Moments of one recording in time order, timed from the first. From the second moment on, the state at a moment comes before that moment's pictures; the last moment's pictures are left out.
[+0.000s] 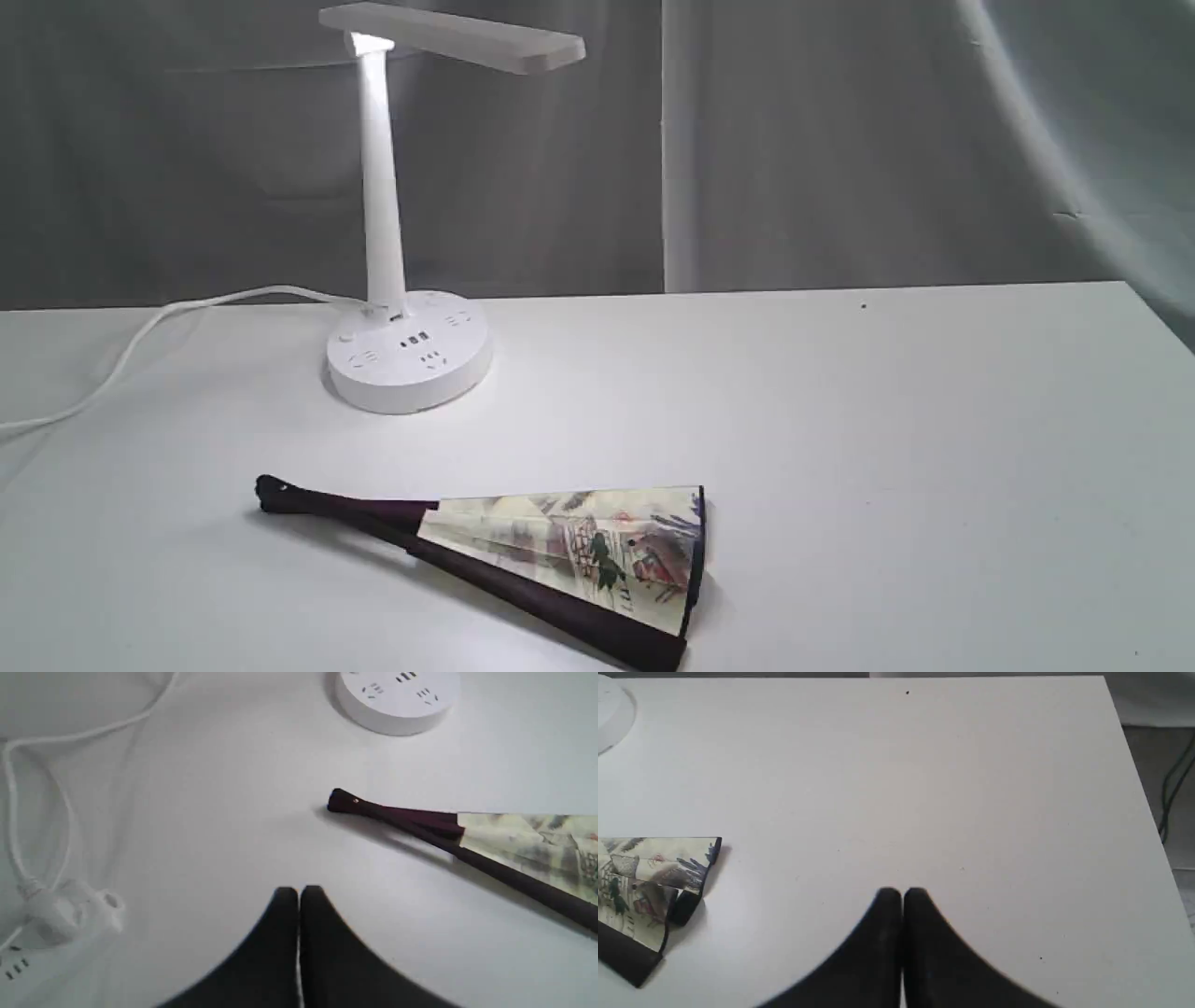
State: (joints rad) left arm 0.00 0.92 -0.82 -0.06 0.73 -0.03; right arm -0.03 0.88 -0.78 0.13 0.63 -0.12
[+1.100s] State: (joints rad) left arm 0.00 1.44 -0.89 -0.22 0.65 0.07; right arm -0.03 1.15 -0.77 0.14 0.52 -0.12
